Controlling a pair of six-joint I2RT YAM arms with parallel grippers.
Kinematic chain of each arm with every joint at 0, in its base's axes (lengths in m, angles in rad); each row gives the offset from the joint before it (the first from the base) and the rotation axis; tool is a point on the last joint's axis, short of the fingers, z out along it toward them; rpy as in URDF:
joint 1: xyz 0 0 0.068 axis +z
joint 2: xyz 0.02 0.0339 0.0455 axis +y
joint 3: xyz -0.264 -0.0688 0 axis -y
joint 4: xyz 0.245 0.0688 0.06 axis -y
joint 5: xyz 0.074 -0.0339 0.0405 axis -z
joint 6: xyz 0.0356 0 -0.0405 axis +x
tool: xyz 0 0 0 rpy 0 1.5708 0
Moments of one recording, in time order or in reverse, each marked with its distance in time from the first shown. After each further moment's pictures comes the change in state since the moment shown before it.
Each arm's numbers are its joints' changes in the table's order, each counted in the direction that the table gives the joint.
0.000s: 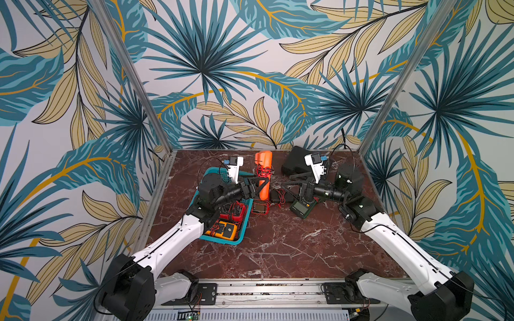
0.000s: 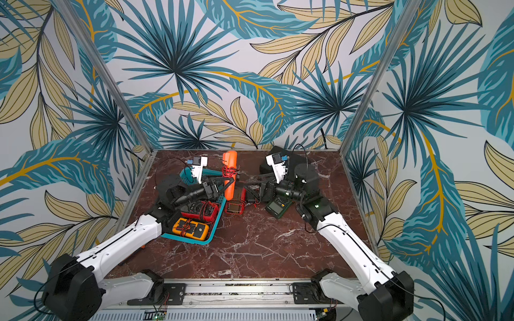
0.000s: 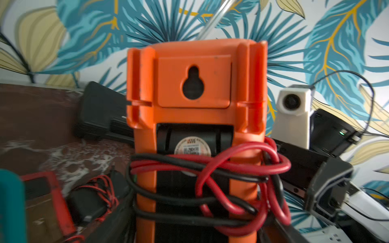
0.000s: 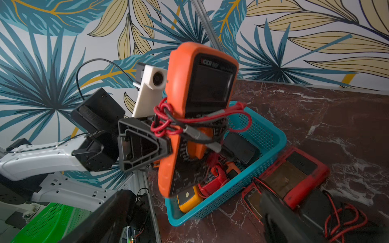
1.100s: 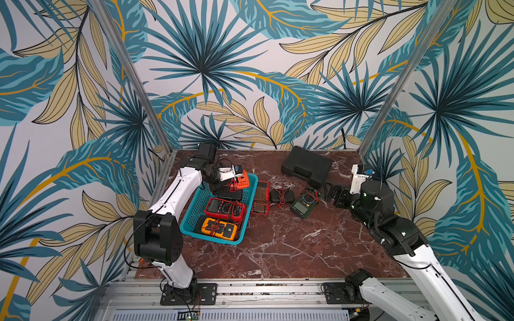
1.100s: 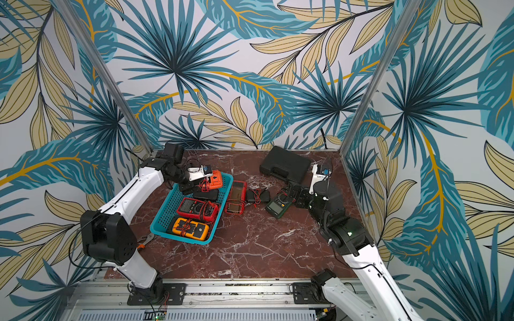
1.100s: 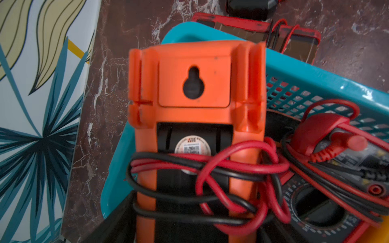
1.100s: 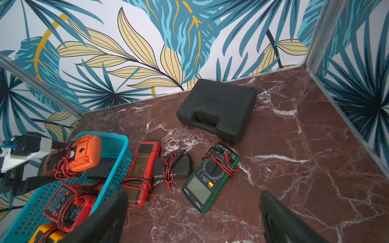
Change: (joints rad) left arm 0.278 0.498 0.698 -1.265 -0.268 1.864; right arm 0.001 -0.309 0.063 -0.592 0.936 0.017
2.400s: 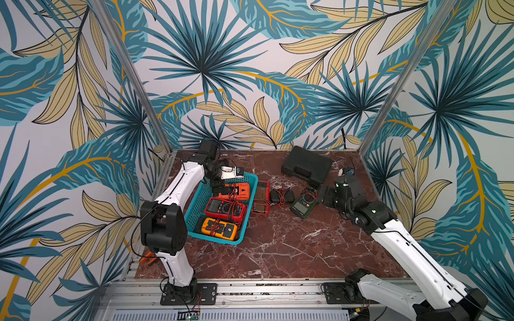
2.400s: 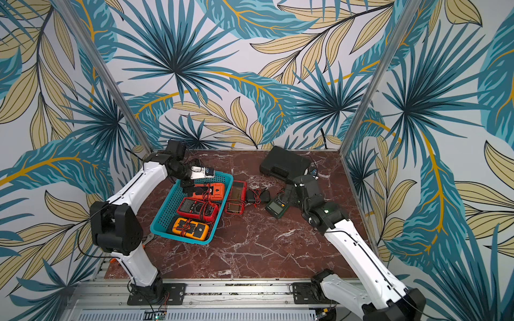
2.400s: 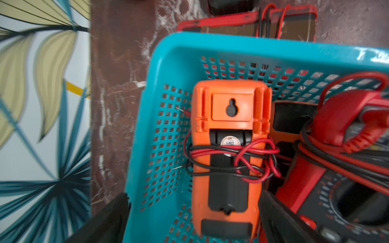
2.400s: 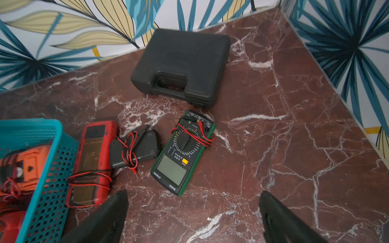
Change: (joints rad) left arm 0.009 0.033 0.081 0.008 0.061 0.162; right arm 0.000 0.275 -0.024 -0.080 0.096 0.138
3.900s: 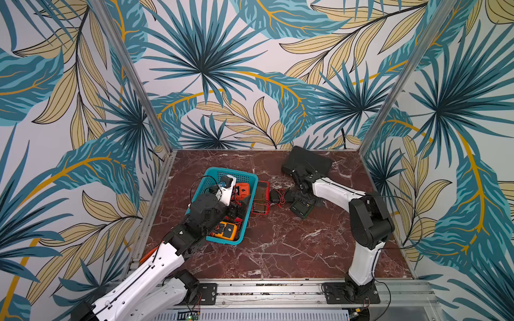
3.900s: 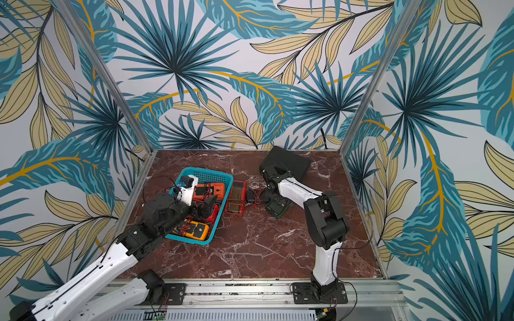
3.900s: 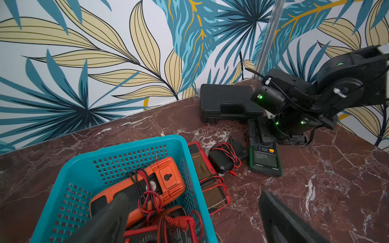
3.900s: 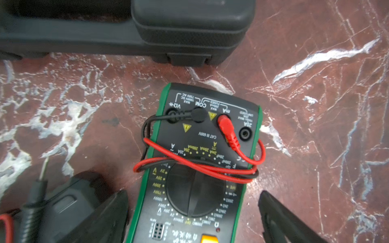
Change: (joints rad) left arm -0.471 -0.879 -0.856 0.757 -0.449 -1.404; right arm 0.000 0.826 0.296 0.027 0.063 0.326
